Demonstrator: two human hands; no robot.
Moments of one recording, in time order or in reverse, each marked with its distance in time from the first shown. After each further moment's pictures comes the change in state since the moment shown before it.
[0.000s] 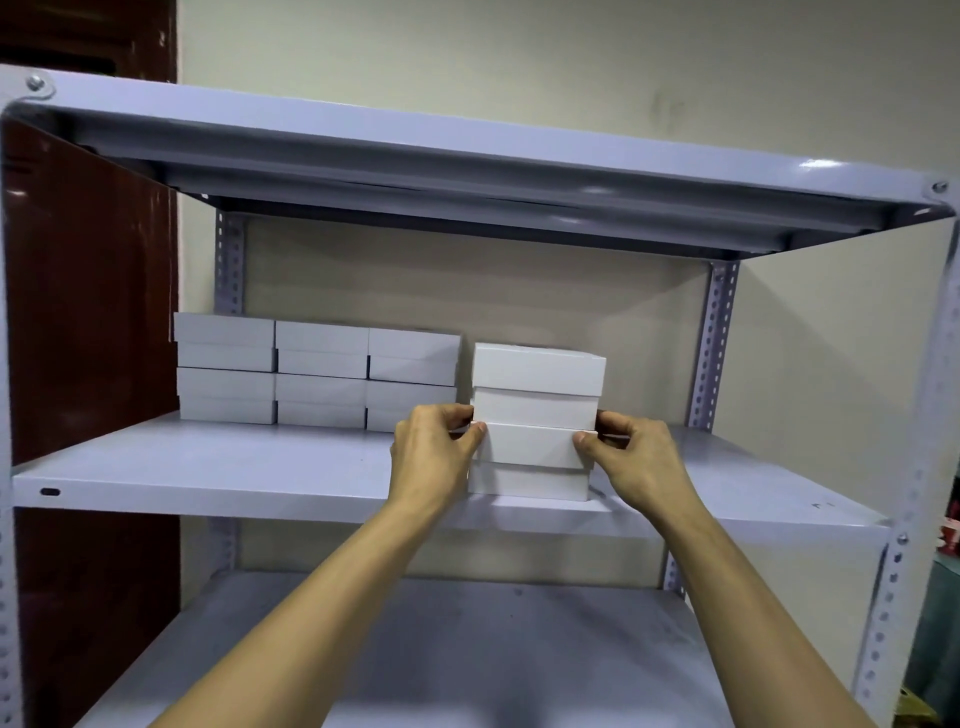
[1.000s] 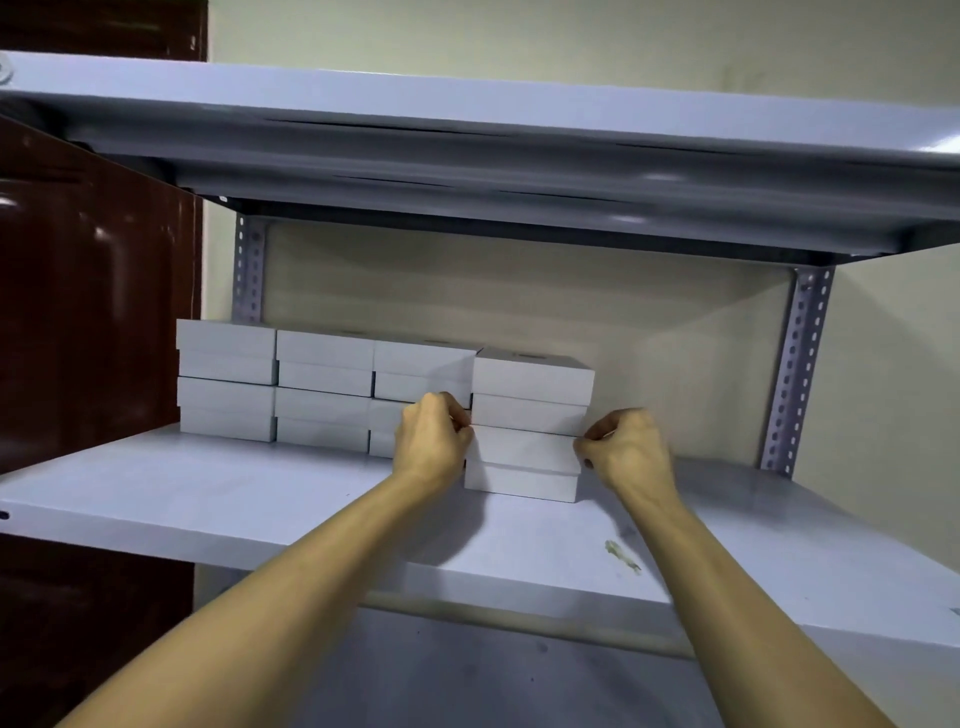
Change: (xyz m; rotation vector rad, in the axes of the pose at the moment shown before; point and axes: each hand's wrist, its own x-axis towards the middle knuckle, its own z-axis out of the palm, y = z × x) left_hand 0.095 -0.028 0.044 0.272 0.043 -0.110; right_hand 0.120 0.033 0.051 -0.252 0.038 0.164
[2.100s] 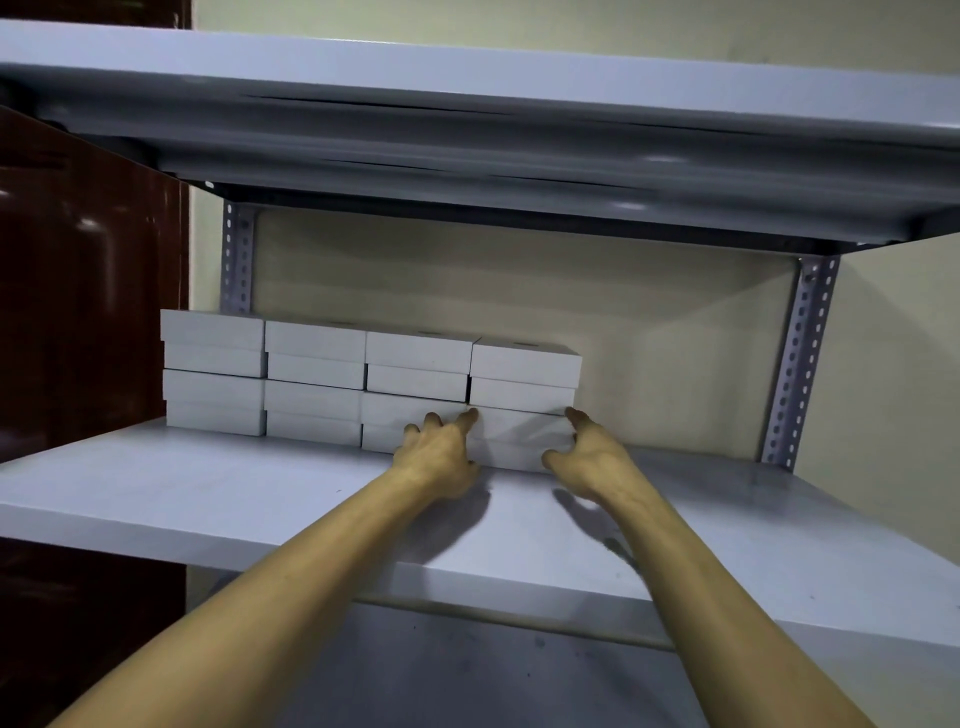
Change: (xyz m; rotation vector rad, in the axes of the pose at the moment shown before) left_hand 0.003 -0.007 0.010 0.457 -0.446 0.068; right_hand -0.007 -0.011 0.017 -0.142 -0.332 -0.025
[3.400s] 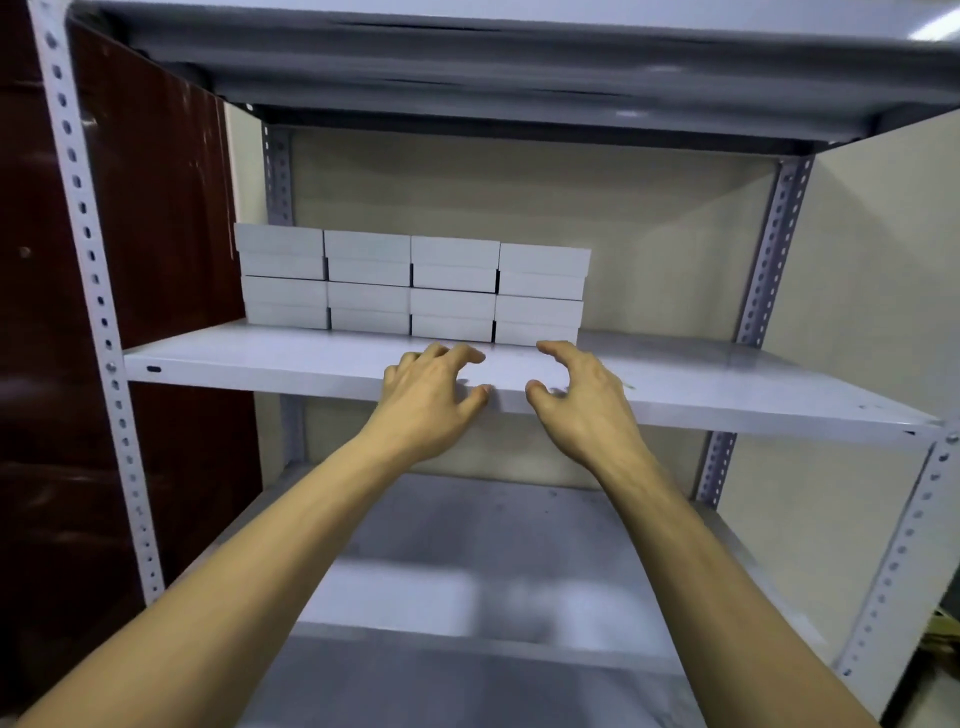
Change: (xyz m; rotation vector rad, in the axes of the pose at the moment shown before) left_hand -0.199 -0.042 -0.019 -0.134 0.253 0.209; right_hand -0.202 -0.034 0.039 0.116 0.220 -0.221
